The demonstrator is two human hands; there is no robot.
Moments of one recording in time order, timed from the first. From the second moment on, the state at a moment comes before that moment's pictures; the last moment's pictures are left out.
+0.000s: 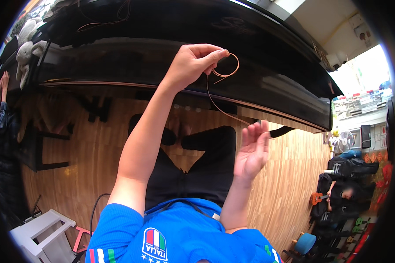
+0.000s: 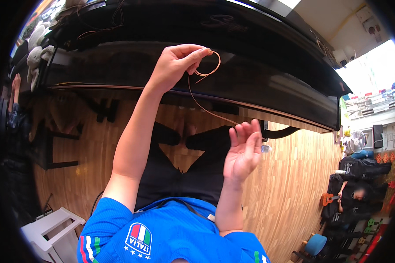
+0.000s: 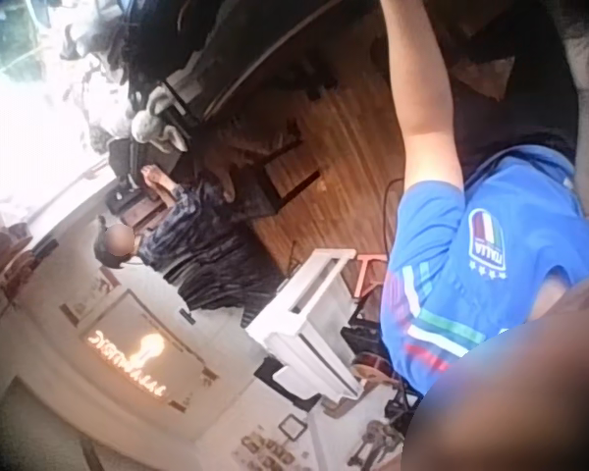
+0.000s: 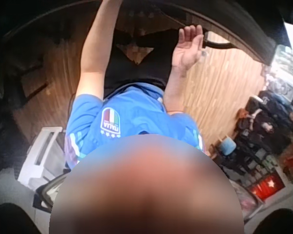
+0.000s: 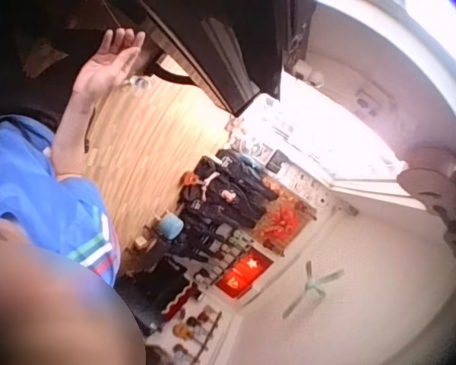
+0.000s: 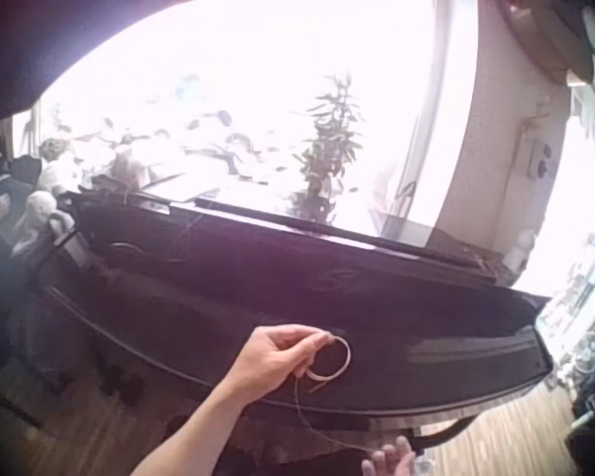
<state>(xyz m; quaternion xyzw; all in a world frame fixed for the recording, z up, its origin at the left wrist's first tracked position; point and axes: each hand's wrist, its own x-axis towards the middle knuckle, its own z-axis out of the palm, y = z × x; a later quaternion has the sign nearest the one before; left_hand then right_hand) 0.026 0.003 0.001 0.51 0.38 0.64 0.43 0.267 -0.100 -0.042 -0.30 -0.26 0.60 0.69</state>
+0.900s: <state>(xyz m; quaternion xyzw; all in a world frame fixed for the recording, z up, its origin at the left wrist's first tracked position) 0.028 0.001 0.001 0.59 0.42 0.56 0.41 0.215 -0.005 0.017 -0.37 -0.62 0.47 0.52</state>
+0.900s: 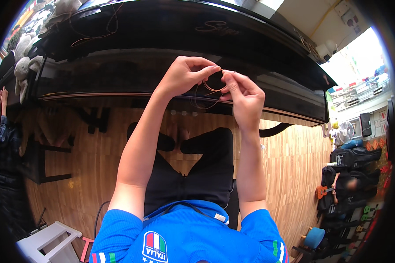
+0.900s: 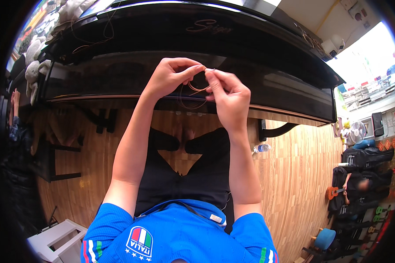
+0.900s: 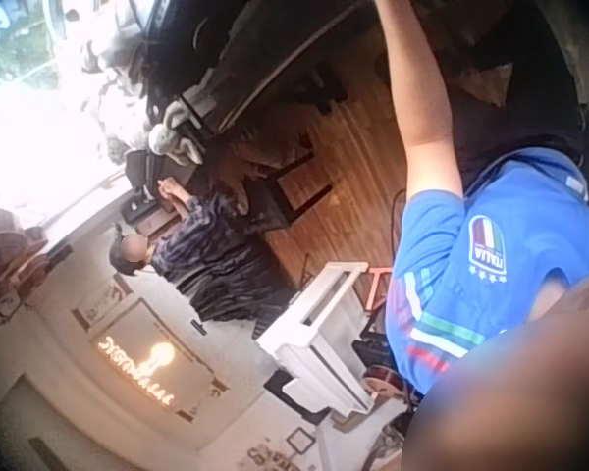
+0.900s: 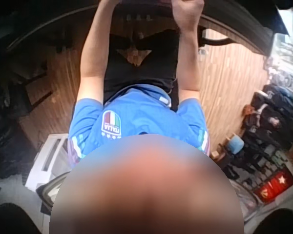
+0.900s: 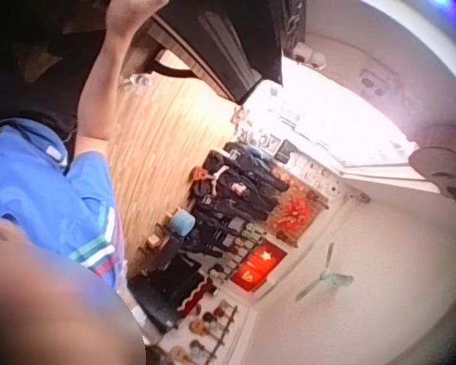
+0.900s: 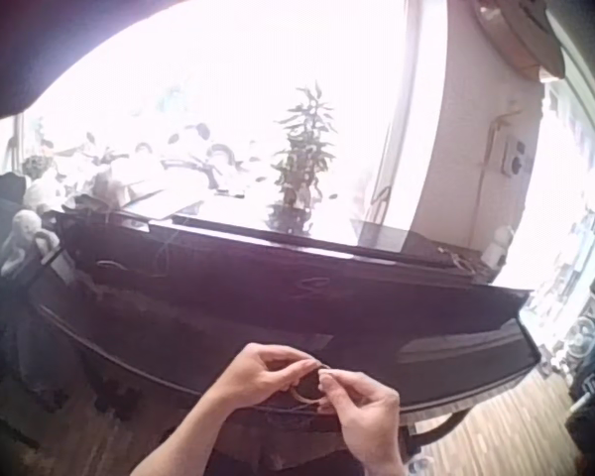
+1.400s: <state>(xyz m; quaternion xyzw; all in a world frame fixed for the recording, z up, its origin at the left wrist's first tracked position) 0.028 -0.001 0.004 0.59 0.44 0.54 0.40 0.282 0.034 0.037 -0.29 -0.41 0.50 0.71</state>
